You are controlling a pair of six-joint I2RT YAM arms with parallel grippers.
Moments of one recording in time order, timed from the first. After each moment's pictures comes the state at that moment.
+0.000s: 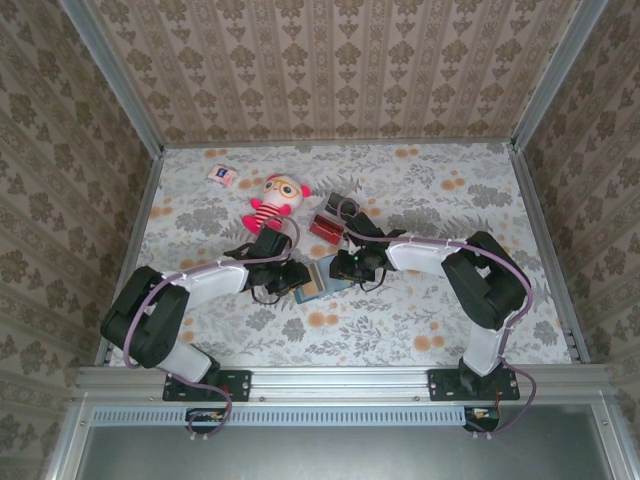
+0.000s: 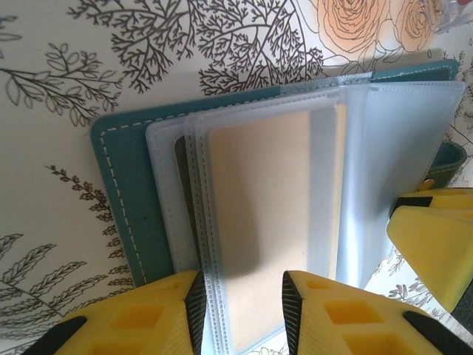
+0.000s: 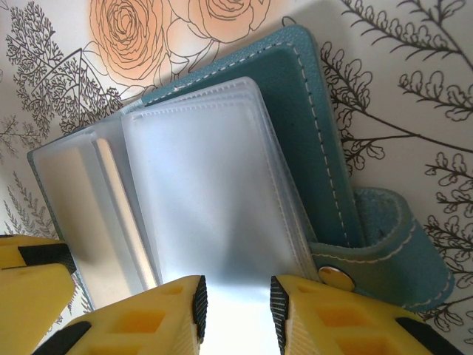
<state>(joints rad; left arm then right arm) -0.63 1.50 0.70 -0.25 0.31 -0.90 0.64 1.83 1.03 -0.31 -0.30 0.77</state>
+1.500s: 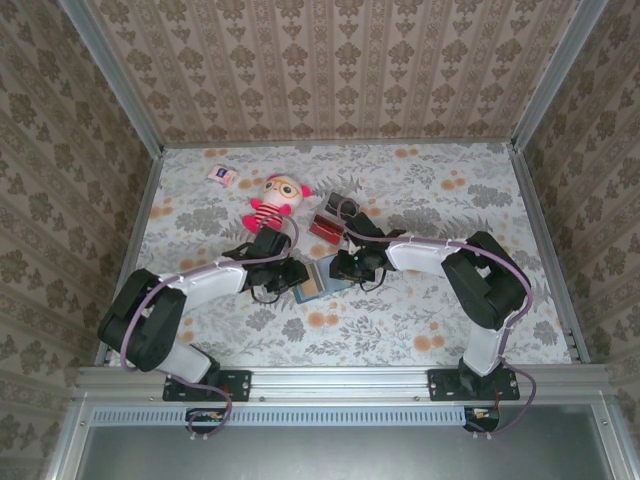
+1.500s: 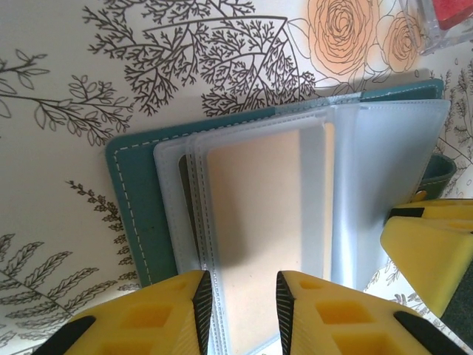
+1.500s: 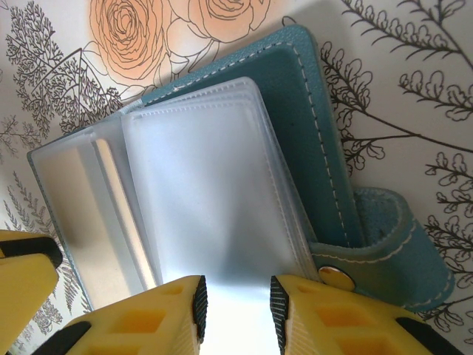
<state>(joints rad) -0.63 1.49 0.70 -0.25 0.27 -0.90 0.64 1.83 1.03 -0.31 -0.30 0.77</state>
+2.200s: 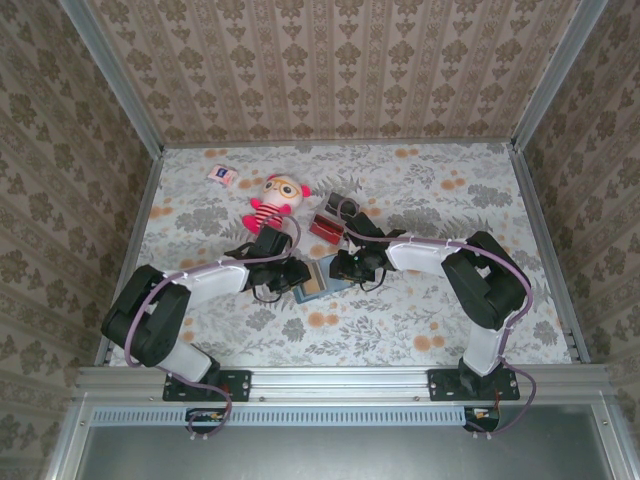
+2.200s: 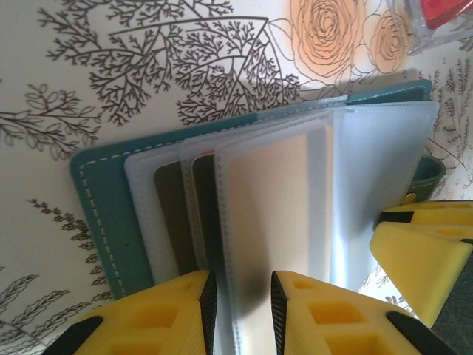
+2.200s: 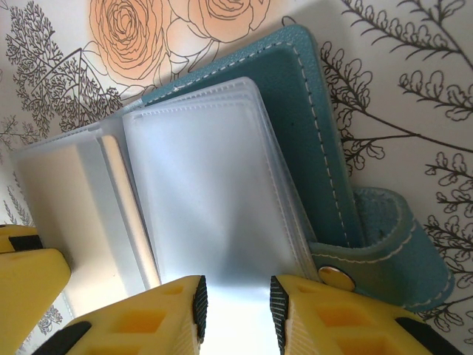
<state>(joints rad) -0.63 1.51 0.70 -0.20 0.30 -0.90 0.64 1.83 1.03 -0.31 -0.30 0.77</state>
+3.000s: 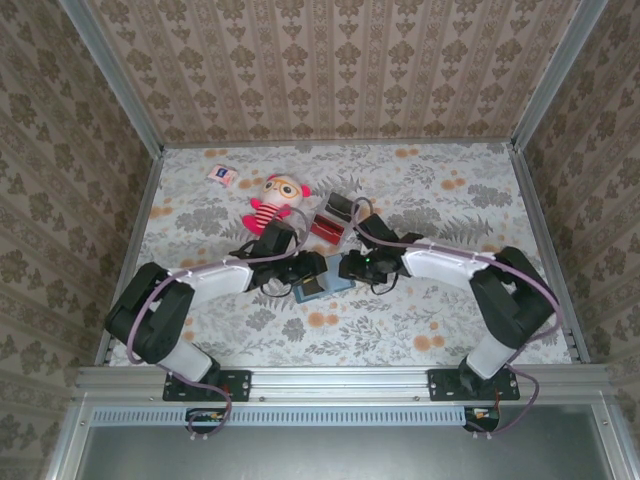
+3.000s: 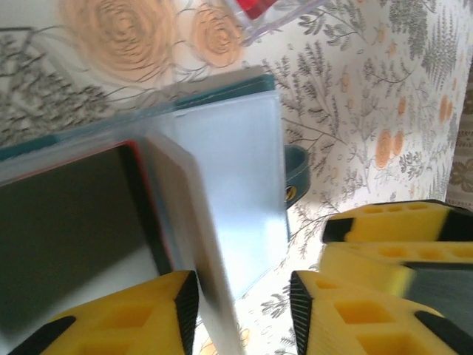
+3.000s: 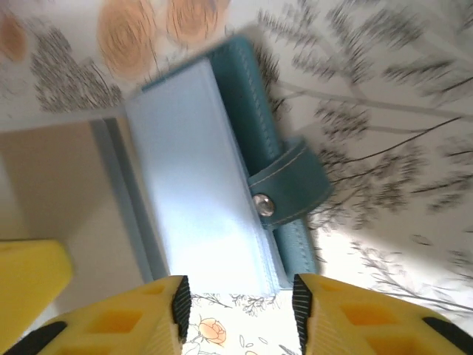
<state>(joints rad) -0.66 1.55 0.72 -0.01 0.44 -0.90 0.62 1.61 0.93 -0.37 -0.21 0.80</state>
